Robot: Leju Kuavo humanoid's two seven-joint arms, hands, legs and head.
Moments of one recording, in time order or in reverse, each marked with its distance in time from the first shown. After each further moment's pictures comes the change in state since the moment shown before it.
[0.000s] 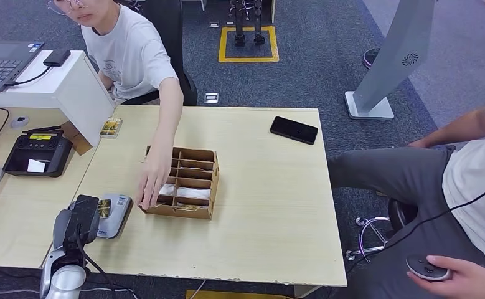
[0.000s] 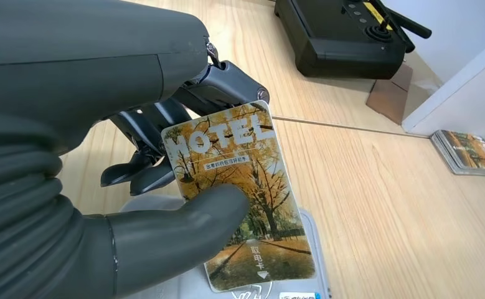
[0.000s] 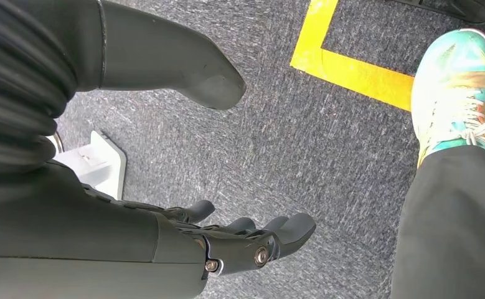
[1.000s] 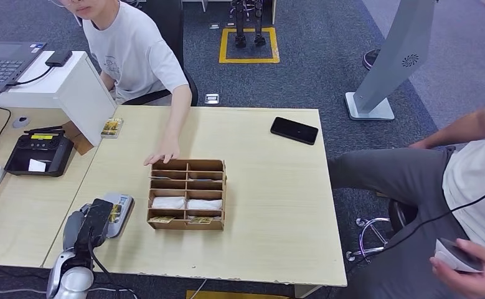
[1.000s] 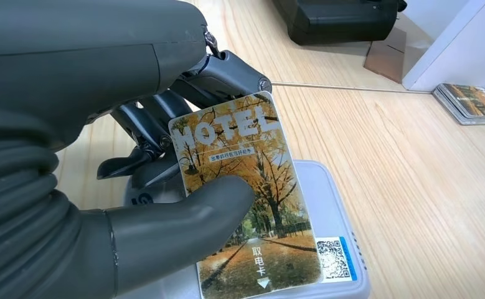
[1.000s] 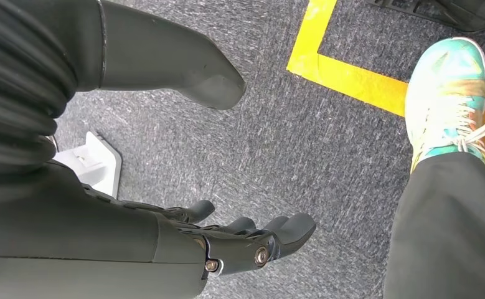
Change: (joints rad) left arm -0.007 -0.015 -0.021 0.059 -0.074 -0.049 -0.008; right arm 0.000 0.003 0.001 0.000 0.000 0.011 -0.009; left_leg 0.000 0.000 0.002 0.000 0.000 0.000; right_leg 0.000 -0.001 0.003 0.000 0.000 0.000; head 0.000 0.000
